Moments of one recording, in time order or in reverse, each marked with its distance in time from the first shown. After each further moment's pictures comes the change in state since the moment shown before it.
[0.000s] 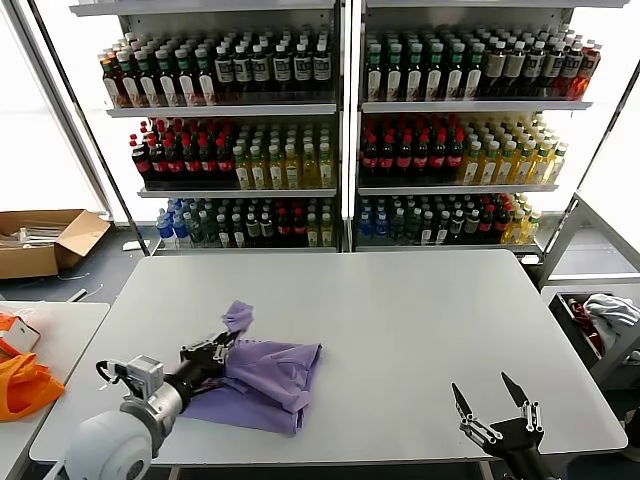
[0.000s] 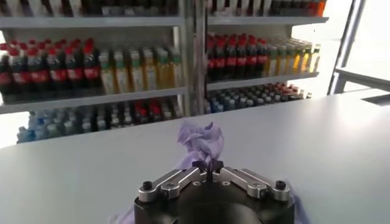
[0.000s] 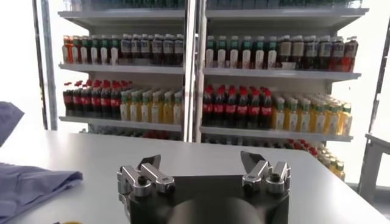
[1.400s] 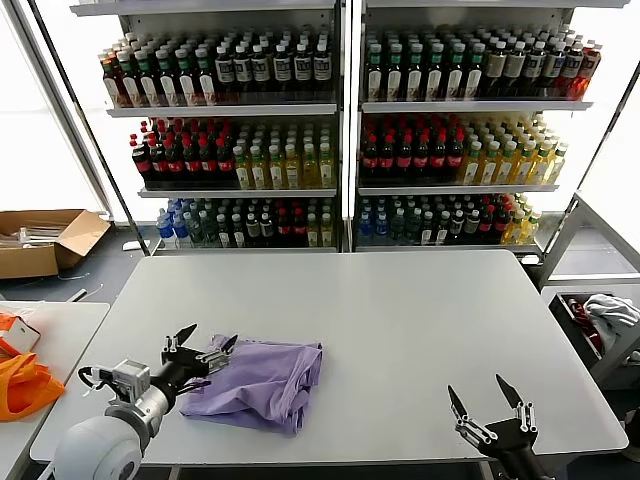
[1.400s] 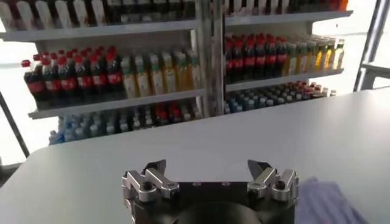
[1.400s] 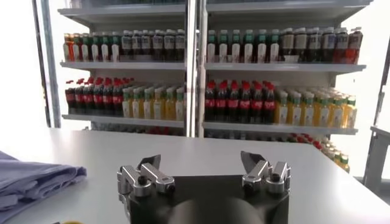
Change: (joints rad) left arm 0.083 -0.040 -0.159 0.047 0.081 -0.020 0.010; right arm 0.013 -0.013 -0.018 -0.009 0.005 -0.012 -0.002
